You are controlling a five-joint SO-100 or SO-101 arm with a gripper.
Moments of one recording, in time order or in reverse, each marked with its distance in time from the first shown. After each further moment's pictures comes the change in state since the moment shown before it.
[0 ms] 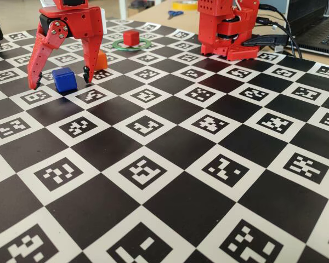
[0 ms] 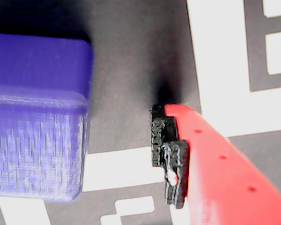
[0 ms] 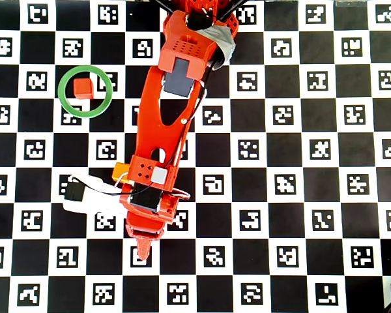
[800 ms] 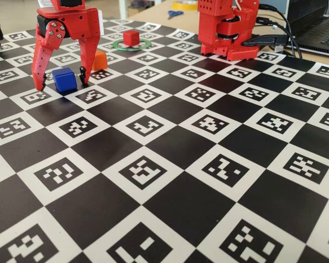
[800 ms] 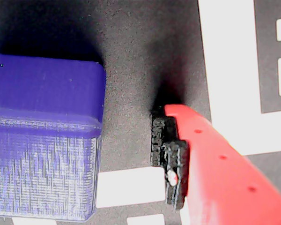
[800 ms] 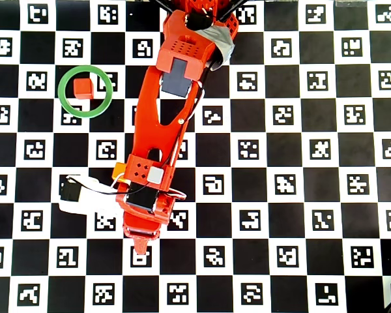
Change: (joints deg) arm 0.8 -0.4 -0.1 -1.3 -0.4
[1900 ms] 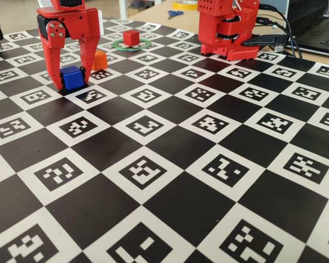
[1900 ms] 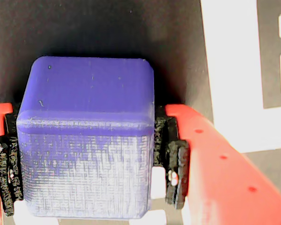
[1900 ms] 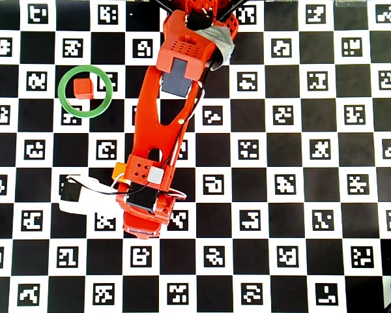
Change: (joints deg) arm -0.4 0.0 0.0 0.7 0.3
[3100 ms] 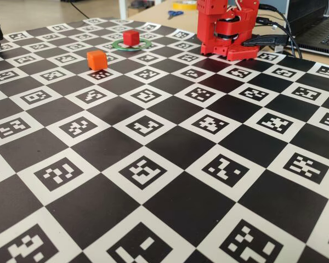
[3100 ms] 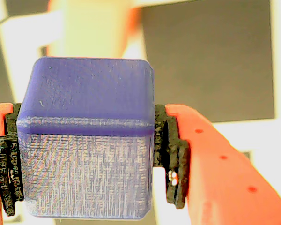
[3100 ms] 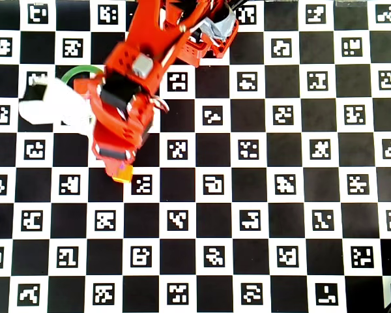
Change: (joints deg) arm 22.4 56.9 39.1 6.4 -21.4
